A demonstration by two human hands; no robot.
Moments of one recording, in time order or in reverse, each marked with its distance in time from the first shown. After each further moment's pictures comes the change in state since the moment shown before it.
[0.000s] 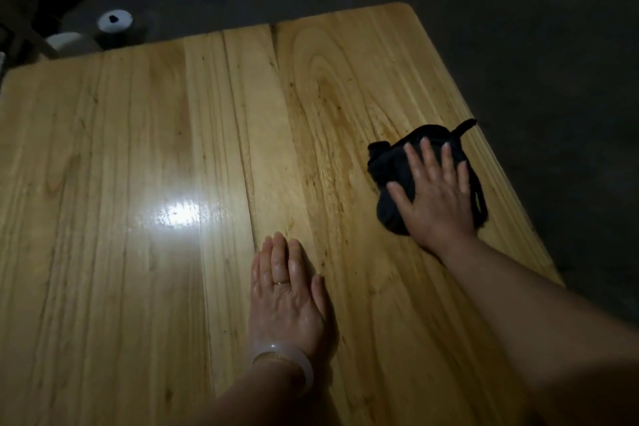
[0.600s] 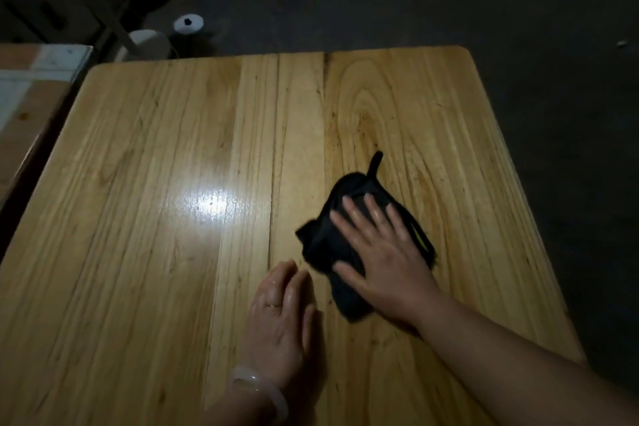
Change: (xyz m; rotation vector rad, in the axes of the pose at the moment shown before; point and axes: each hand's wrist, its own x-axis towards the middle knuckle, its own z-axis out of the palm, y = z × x) left_hand 0.006 -0.009 -0.020 -0.239 -0.008 -0.034; right_hand -0.009 -0.064 -0.008 0.010 -0.154 -0.660
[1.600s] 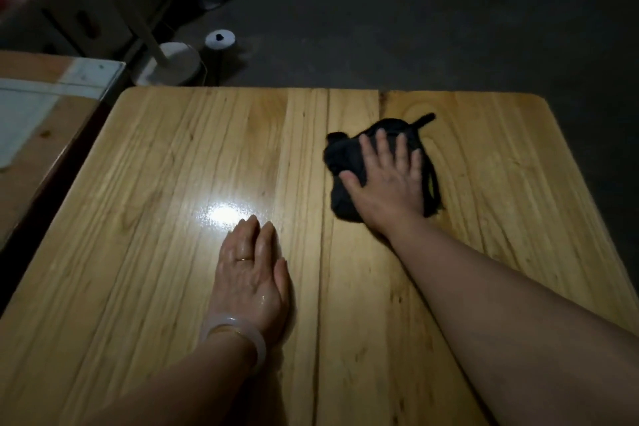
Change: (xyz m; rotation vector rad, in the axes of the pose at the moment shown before) left_hand 0.140 -0.098 -0.041 0.135 0.151 -0.189; right_hand 0.228 -0.003 -0.032 -0.052 0.087 0.355
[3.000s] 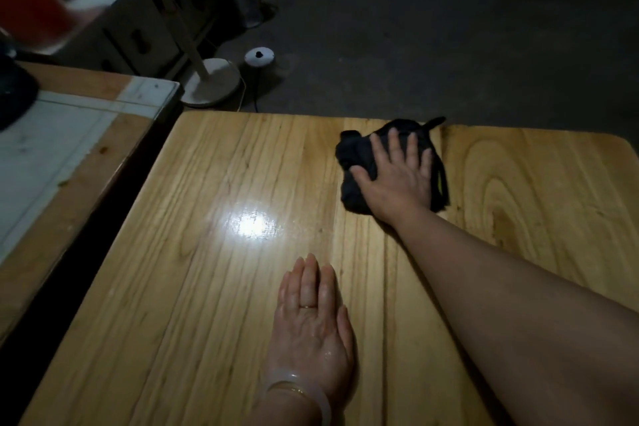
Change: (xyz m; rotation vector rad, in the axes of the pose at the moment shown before) left_hand 0.002 -0.002 0.005 0.088 -0.043 0.056; right_hand 0.075 -0.072 0.001 0.014 0.041 -0.029
